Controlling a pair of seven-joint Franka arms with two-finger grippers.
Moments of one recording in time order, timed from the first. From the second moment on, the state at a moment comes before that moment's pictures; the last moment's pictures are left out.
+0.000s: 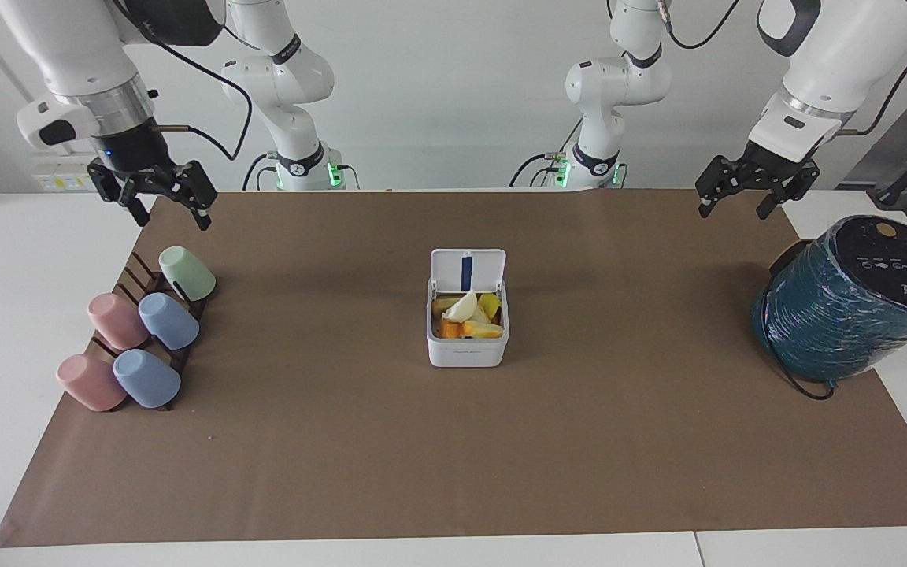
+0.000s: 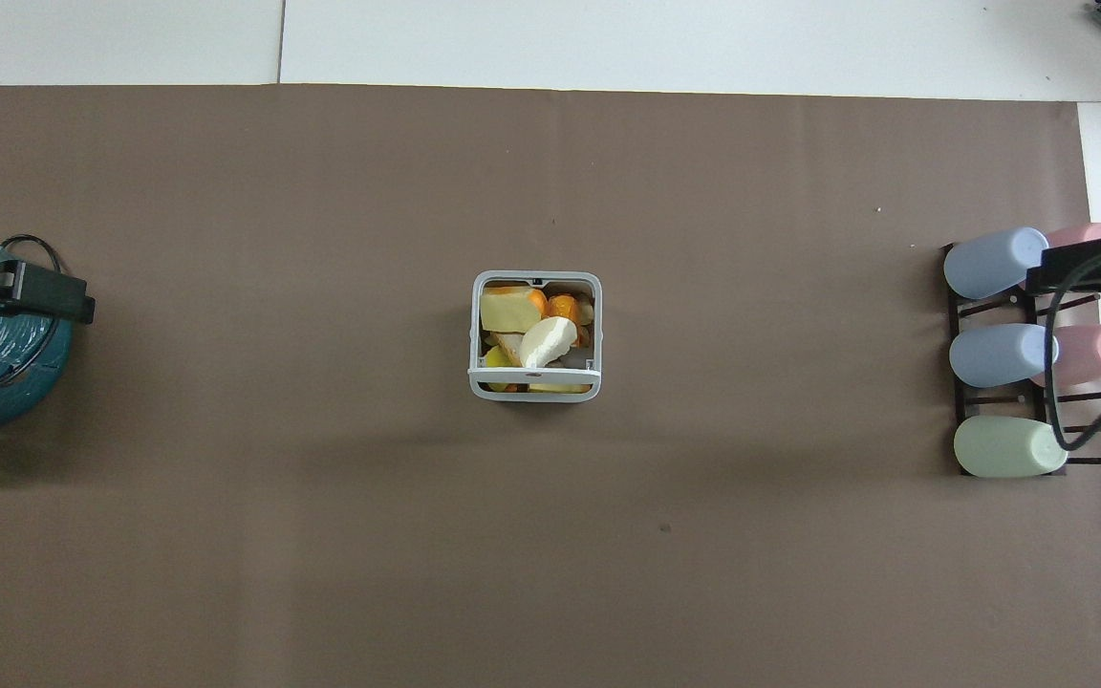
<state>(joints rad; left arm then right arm) -0.01 -0.02 -0.04 -1.59 -0.02 1.58 0.05 0.08 -0.06 -0.14 -1.62 0.01 1.67 0.07</state>
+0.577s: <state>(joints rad) -0.01 -0.02 -0.04 -1.60 -0.02 1.58 0.05 0.03 -0.06 -0.07 -1.63 -0.01 1.62 0.06</state>
